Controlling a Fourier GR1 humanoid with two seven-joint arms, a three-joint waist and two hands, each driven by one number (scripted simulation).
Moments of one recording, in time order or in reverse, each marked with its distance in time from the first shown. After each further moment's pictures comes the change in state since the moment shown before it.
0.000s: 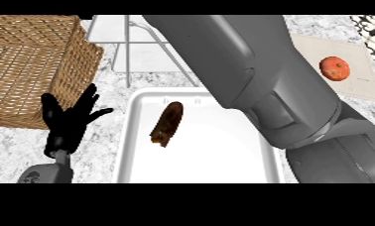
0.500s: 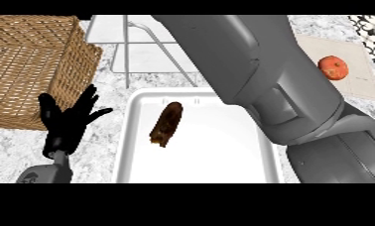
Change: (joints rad) left arm 0.005 -0.002 0.009 -0.009 0.012 -0.012 0.013; right arm -0.010 -0.003 -0.056 0.048 -0.006 -0.078 -0.013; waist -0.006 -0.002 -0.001
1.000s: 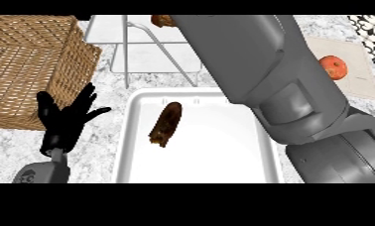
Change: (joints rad) left arm -0.017 0.014 0.015 0.026 0.005 -0.019 -0.007; right arm 0.021 0.003 -0.145 -0.076 -0.110 -0.220 -0.030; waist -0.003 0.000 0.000
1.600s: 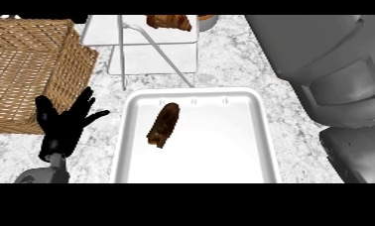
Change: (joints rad) left arm 0.036 -0.011 0.000 -0.030 -0.011 0.019 0.014; right arm 0.001 -0.110 -0.072 -0.045 0.021 -0.186 0.040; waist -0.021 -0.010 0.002
